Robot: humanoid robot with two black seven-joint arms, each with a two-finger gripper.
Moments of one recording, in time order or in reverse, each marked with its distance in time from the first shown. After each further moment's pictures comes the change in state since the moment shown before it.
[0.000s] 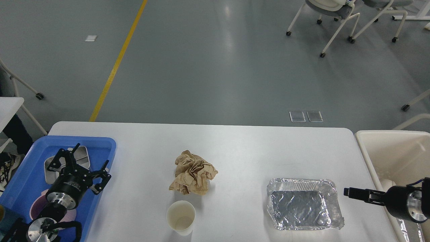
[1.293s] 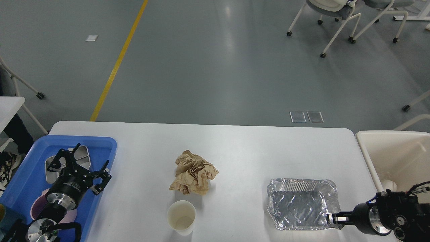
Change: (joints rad) left arm 0.005 0.003 0.003 0.000 -0.002 -0.015 -0.003; right arm 0.199 0.245 -0.391 -0.209 -0.071 -0.010 -0.016
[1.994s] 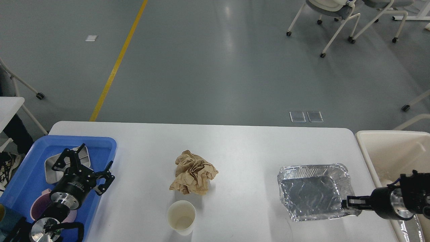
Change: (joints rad) left arm -0.009 0.010 0.033 -0.001 0.003 0.014 -0.010; right arm 0.181 -0.326 0.009 0.234 0.270 0.166 0.000
